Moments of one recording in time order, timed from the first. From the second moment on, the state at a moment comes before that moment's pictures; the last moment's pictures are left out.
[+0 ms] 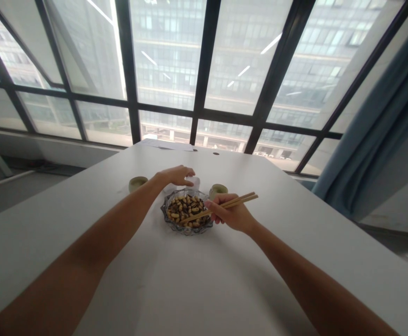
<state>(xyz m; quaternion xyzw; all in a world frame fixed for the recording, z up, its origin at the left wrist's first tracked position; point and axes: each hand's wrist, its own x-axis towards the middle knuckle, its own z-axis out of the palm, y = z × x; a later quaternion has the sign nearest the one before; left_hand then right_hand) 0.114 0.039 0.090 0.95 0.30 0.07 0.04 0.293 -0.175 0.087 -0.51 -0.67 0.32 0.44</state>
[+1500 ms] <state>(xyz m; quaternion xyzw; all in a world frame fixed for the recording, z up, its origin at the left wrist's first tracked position) 0.115 0.034 0.093 0.94 0.32 0.08 0.04 0.287 -0.166 0.060 -0.48 -0.65 0.26 0.53</state>
